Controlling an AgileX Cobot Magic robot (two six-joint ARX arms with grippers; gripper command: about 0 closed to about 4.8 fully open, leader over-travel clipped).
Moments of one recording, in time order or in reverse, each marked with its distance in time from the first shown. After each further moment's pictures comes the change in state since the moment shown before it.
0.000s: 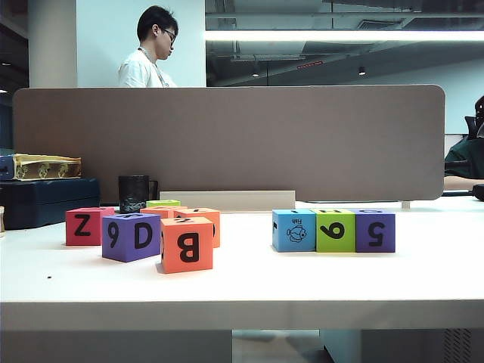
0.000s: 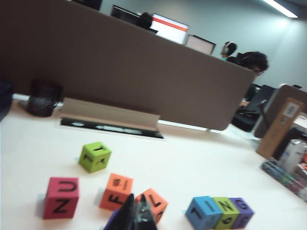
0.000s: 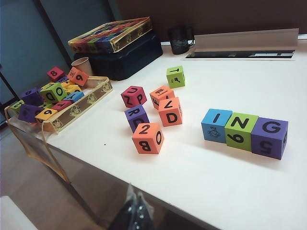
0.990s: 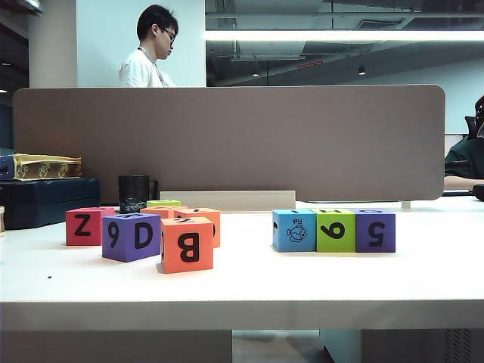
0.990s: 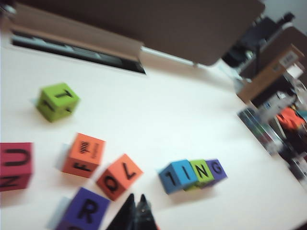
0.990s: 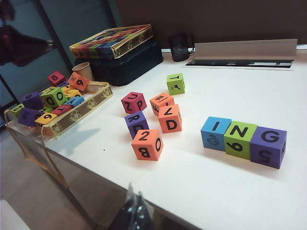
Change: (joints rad) left arm -0.095 0.816 0.456 -0.055 0.115 0.000; right arm 0.000 0.000 0.000 0.031 0.000 0.000
